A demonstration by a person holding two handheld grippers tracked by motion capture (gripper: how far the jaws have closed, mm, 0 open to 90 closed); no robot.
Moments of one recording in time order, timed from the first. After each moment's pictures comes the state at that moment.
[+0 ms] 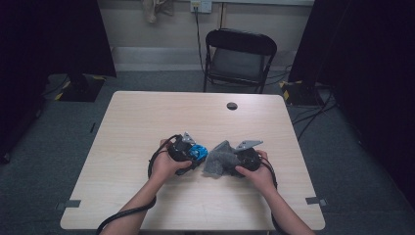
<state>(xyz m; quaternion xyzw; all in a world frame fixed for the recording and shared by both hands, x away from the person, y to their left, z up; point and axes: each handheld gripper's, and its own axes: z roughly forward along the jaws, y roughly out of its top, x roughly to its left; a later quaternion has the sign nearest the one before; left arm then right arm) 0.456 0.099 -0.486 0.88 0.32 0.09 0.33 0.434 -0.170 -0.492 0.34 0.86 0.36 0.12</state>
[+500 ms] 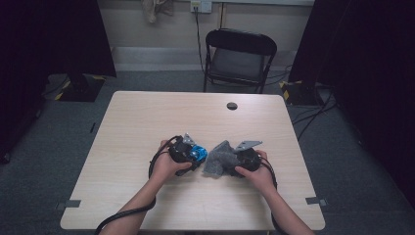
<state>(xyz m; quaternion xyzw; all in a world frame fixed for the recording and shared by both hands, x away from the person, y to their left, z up) 0.455 0.098 -0.487 0.89 0.32 0.10 0.32 0.433 -0.169 -0.493 0.34 0.86 0.36 0.12</state>
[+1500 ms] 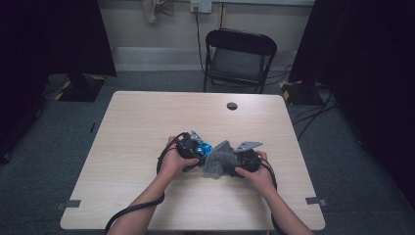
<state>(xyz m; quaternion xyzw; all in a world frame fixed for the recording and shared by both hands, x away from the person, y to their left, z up) 0.469 0.077 -0.488 0.89 0.32 0.10 0.32 0.431 -0.169 -0.495 0.34 0.86 0.37 0.13</state>
